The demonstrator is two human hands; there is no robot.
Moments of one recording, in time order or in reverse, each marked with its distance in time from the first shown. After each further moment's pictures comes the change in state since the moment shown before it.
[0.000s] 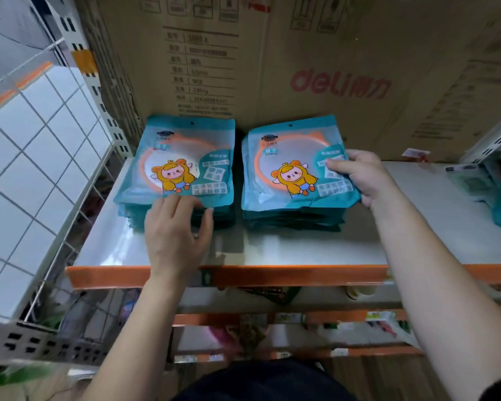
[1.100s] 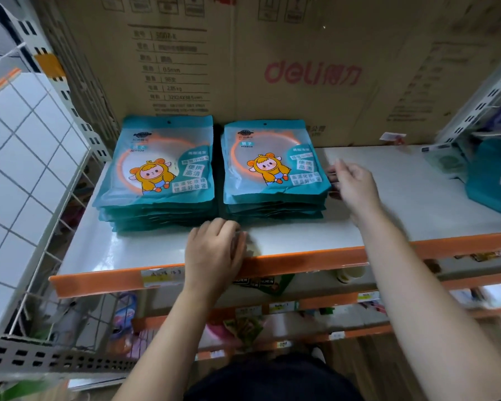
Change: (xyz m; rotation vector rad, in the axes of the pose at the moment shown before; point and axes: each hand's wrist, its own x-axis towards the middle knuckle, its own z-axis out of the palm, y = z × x) left_hand -0.039 0.047 0.026 -0.050 -0.373 0.086; right_hand -0.027 0.051 -0.012 -0.203 0.322 -0.107
